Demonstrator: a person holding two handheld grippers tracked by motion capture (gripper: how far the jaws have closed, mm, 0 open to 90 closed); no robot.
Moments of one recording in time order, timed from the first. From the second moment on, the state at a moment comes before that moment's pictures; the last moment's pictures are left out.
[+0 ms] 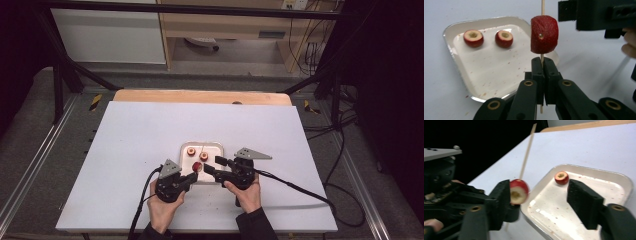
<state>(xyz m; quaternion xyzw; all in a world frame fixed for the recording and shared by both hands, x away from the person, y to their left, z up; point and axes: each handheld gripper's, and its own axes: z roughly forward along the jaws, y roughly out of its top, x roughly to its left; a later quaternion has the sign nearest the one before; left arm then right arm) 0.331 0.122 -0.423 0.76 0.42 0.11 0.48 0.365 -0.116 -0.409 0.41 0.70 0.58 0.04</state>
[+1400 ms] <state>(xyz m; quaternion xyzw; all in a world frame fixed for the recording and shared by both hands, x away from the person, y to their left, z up) 0.322 0.167 -0.435 0.79 0.39 0.12 0.46 0.449 -0.082 -0.387 0.36 0.88 0.29 0.08</state>
